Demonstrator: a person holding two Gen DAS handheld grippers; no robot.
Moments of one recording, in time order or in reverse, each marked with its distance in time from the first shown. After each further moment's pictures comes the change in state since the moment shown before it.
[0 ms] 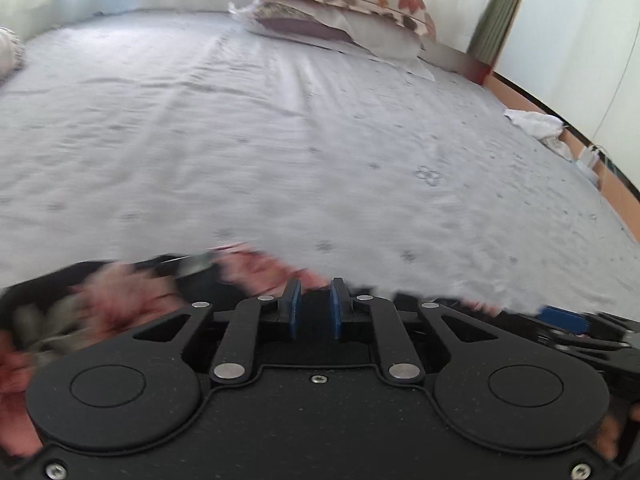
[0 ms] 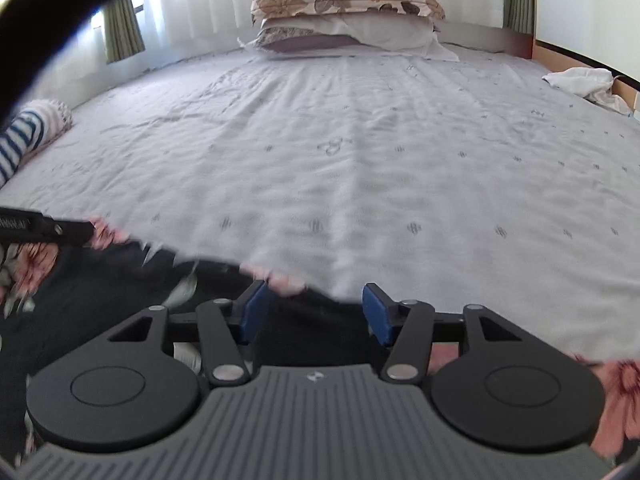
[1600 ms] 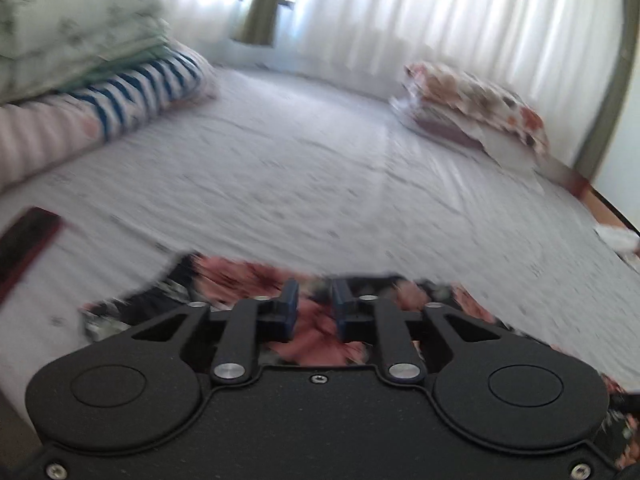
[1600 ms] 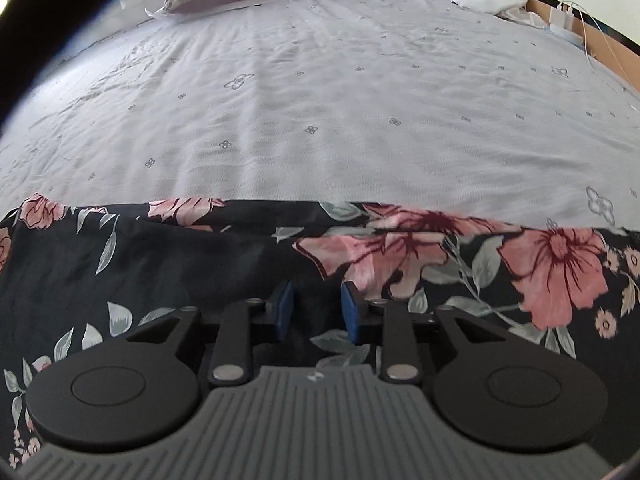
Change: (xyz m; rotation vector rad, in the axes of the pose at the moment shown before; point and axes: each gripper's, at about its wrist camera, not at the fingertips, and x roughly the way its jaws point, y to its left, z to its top) left arm -0.197 0.125 -0.067 -0.246 -0.219 0.241; right arm -0.030 -0.018 -0.033 0.202 0.147 -0.198
